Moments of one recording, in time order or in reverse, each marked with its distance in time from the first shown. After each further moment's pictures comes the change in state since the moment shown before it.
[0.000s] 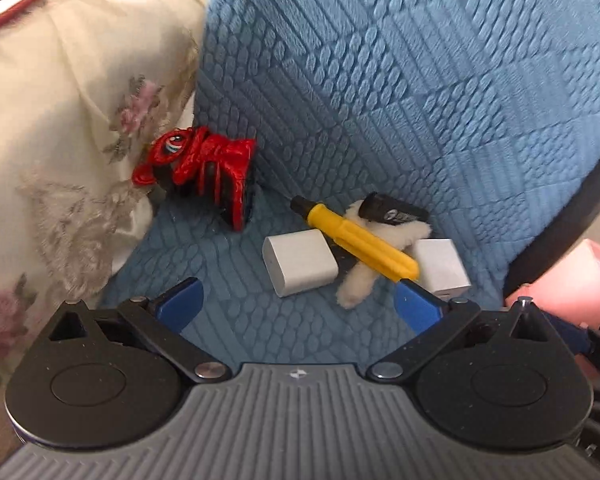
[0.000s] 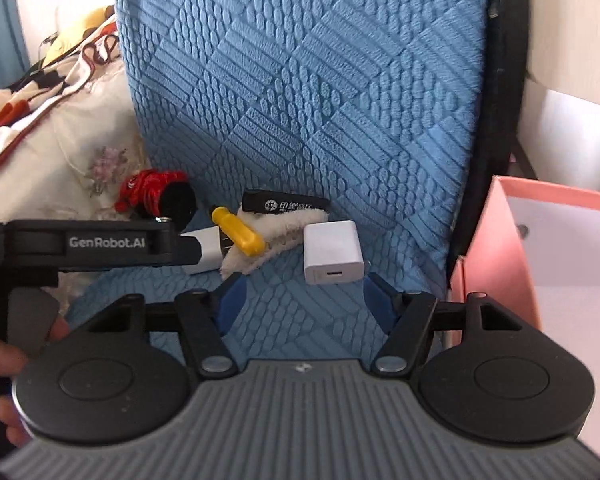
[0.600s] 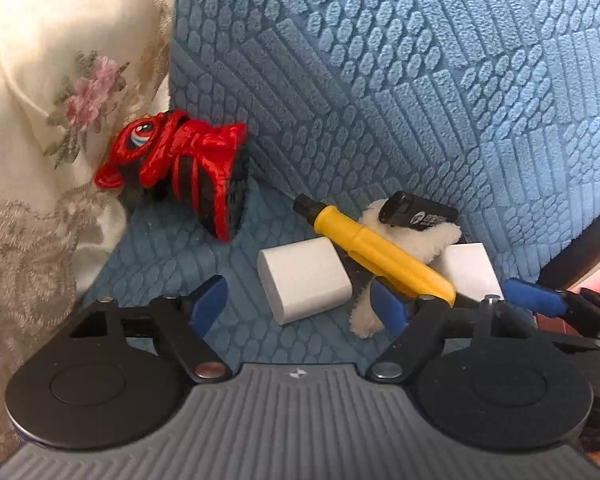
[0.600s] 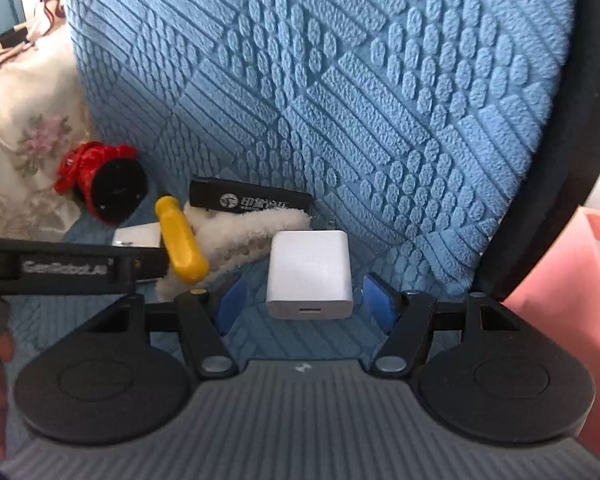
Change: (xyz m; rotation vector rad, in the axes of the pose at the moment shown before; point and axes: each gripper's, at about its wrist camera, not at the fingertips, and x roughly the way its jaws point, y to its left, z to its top) left arm 0.044 0.000 0.010 0.007 0.053 0.005; right arm 0.086 -0.011 0.024 -0.064 0.112 -0.023
